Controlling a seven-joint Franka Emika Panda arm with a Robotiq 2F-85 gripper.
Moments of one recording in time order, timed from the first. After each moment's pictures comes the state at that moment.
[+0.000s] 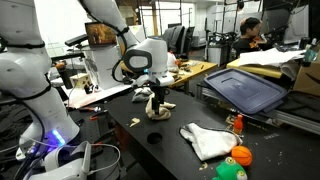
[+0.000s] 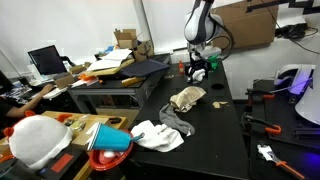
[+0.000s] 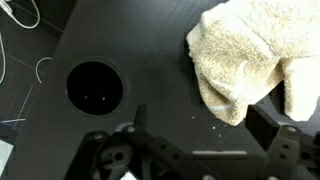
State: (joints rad) arm -0.14 0.23 -0.14 -2.47 0.15 2.68 0.37
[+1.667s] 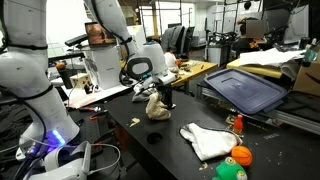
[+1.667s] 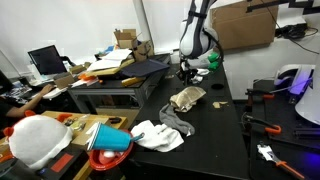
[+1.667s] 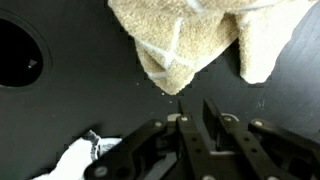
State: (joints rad) arm 0.01 0.36 -0.18 -2.44 0.20 3.02 0.45
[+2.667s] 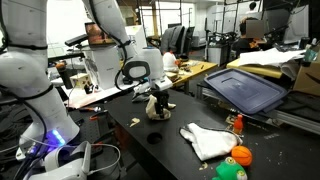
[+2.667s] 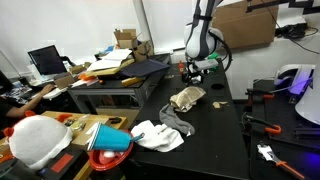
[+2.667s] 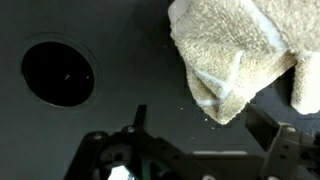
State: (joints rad) arm 0.04 0.37 -0.26 -2.48 0.15 2.97 0.45
